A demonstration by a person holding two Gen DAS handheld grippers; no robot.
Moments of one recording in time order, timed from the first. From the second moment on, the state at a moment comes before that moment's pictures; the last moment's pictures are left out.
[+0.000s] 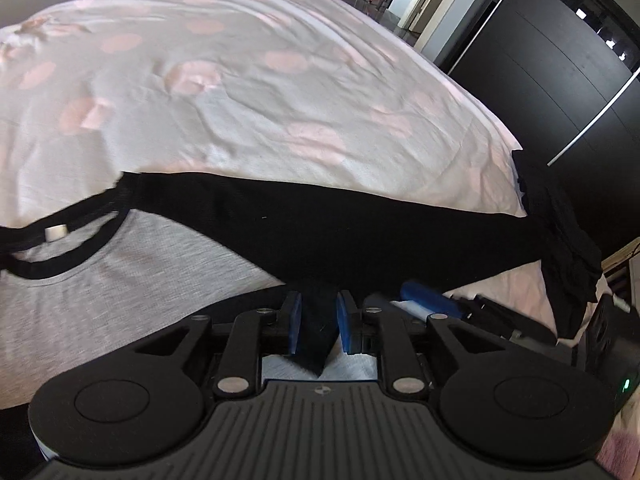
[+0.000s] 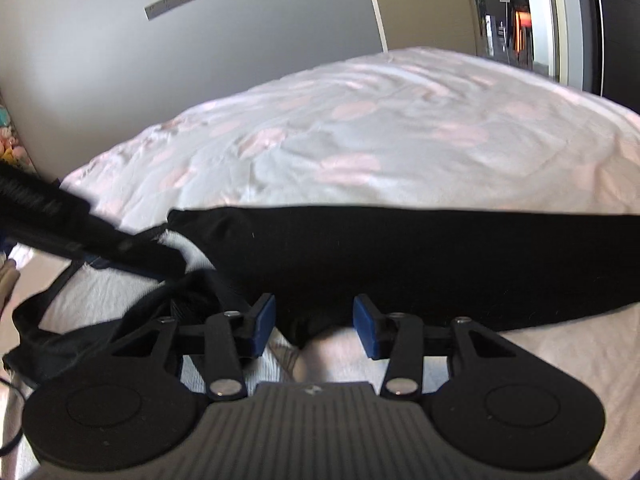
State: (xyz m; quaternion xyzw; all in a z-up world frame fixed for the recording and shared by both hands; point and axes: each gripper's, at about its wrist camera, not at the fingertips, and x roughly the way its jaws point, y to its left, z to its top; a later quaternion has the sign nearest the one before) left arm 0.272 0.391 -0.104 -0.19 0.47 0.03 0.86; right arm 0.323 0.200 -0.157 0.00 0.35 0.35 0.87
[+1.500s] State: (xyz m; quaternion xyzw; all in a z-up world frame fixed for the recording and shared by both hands) left arm 0.173 0.389 -0.163 -0.07 0.55 0.07 0.83; right arm 0.308 0.184 -0.159 -0.12 0.39 0.46 0.79
